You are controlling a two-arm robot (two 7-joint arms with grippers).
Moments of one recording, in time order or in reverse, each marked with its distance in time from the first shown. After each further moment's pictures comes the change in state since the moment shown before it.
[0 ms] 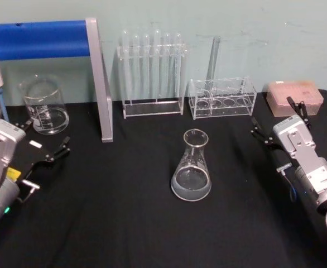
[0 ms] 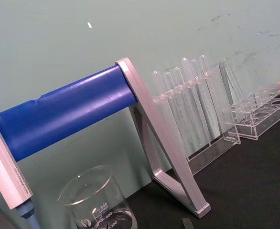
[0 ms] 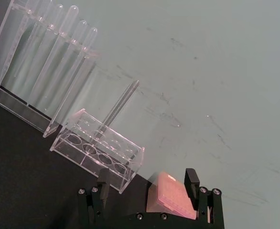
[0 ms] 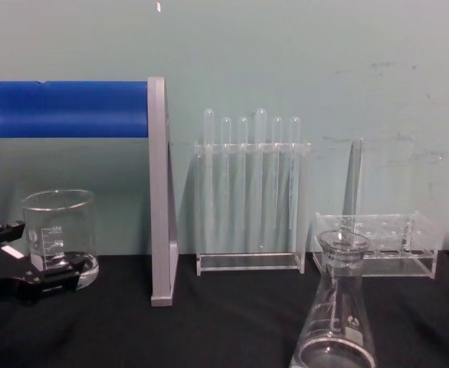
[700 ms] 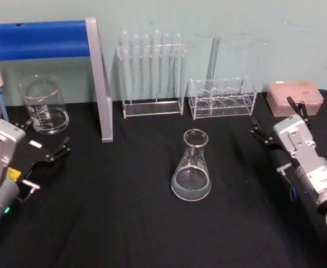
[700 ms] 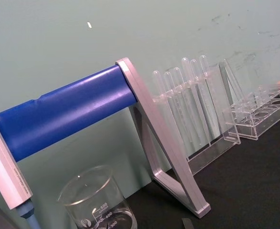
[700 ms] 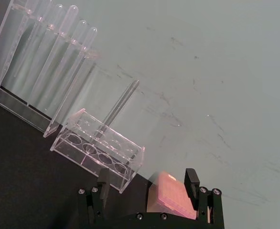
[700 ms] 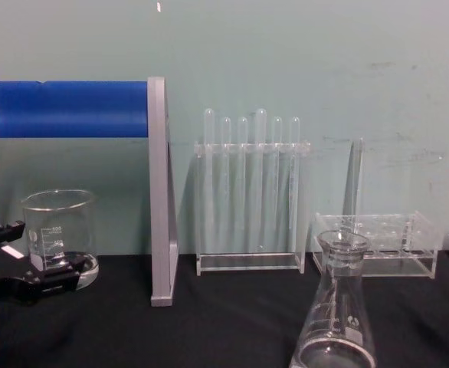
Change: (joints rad) left arm 0.000 0.000 0.000 0.000 0.000 0.000 0.000; right arm 0.000 0.001 0.000 -0.002 0.005 0.003 0.003
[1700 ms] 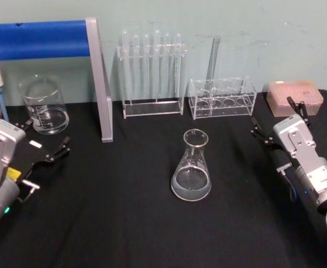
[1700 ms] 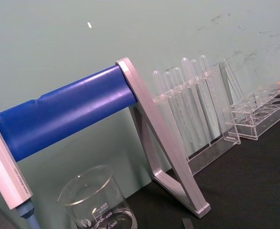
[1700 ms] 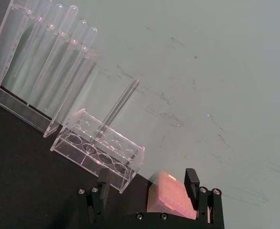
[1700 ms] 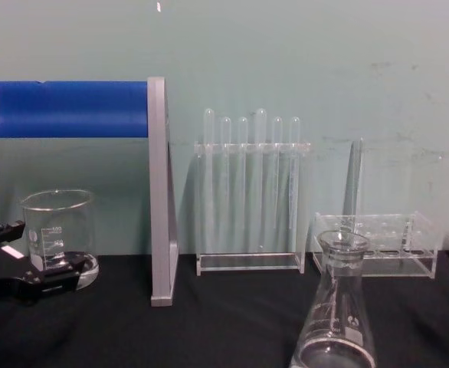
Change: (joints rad) left arm 0.000 0.000 0.000 0.000 0.000 0.000 0.000; right arm 0.000 0.000 0.000 0.000 0.001 0.000 0.000
